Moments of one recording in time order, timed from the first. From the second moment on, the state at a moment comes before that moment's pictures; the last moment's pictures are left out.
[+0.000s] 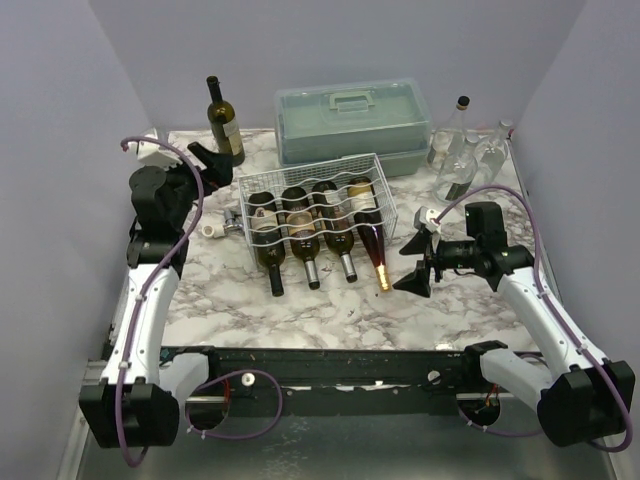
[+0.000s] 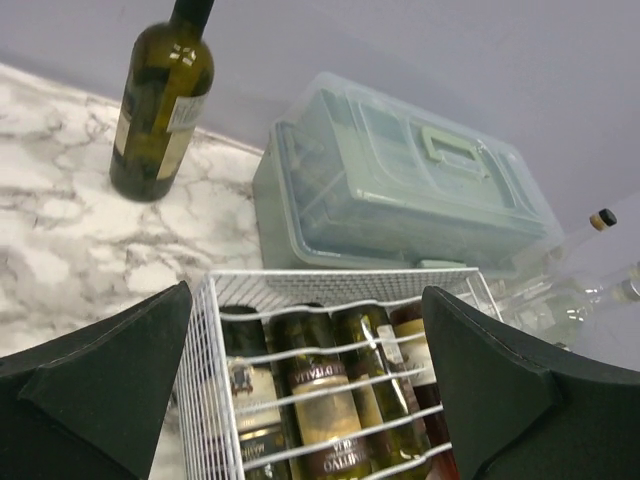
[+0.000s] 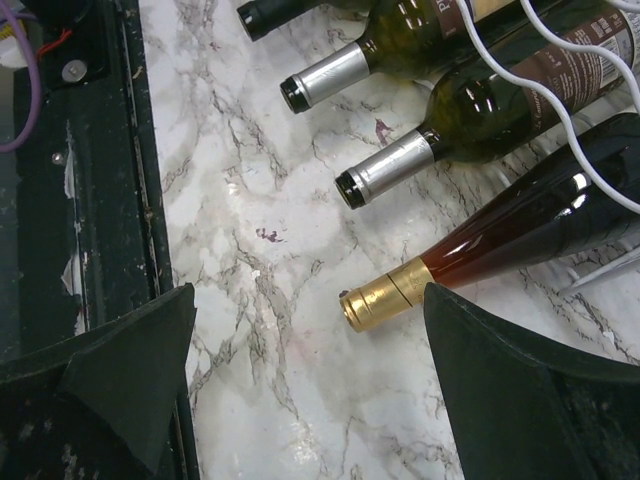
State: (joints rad) left arm 0.02 1.05 0.97 0.04 0.17 -0.52; right arm 0.18 1.02 0.77 -0.58 -1.02 -0.62
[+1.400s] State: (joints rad) left arm -0.70 1.04 0.61 -0.47 -0.44 -0.95; right arm 0.18 1.02 0.75 -0.57 -1.00 -0.62
